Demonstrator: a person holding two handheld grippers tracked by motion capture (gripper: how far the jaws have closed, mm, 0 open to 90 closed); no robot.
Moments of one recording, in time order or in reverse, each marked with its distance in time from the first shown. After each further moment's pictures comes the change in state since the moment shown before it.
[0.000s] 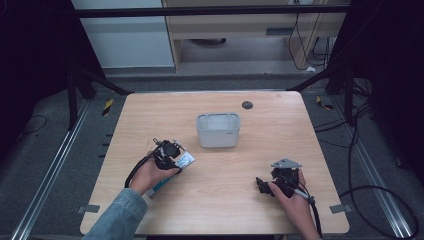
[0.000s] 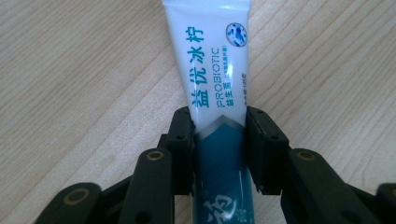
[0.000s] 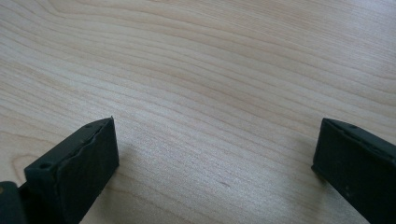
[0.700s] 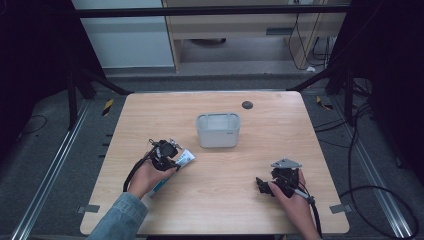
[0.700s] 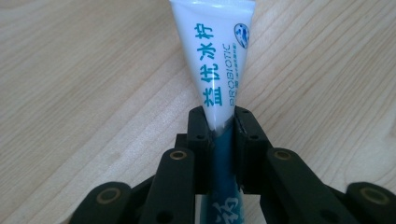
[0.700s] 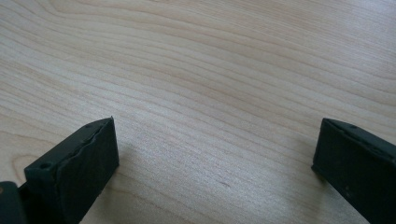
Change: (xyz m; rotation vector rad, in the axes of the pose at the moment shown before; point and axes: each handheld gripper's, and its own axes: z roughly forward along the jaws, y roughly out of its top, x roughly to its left) left arm -0.002 -0.008 -0.017 -0.106 0.005 -0.031; right arm 0.000 0.000 0.000 0.000 -0.001 -0.002
